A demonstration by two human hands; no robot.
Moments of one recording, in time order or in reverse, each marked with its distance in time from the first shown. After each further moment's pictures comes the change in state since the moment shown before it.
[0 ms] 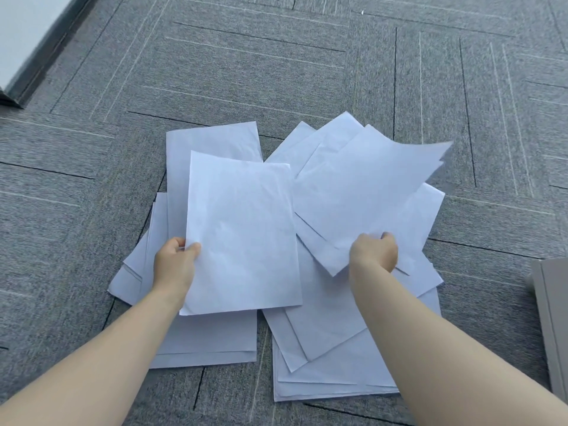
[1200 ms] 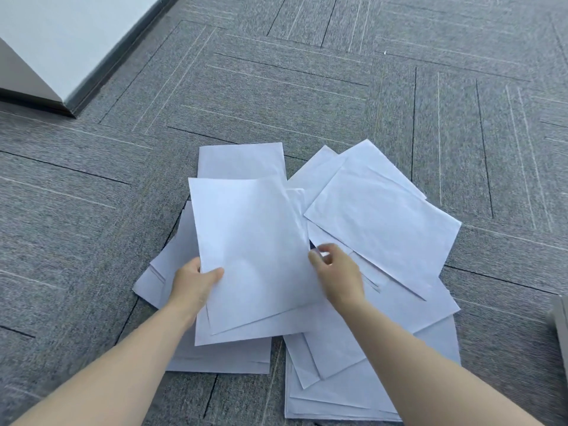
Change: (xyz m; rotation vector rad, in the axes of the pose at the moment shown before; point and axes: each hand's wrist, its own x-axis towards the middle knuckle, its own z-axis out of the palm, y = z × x) left_hand -0.013 -0.012 -0.020 -0.002 -0.147 -0.046; right_hand -0.046 0.020 0.028 -0.447 -0.578 -0.509
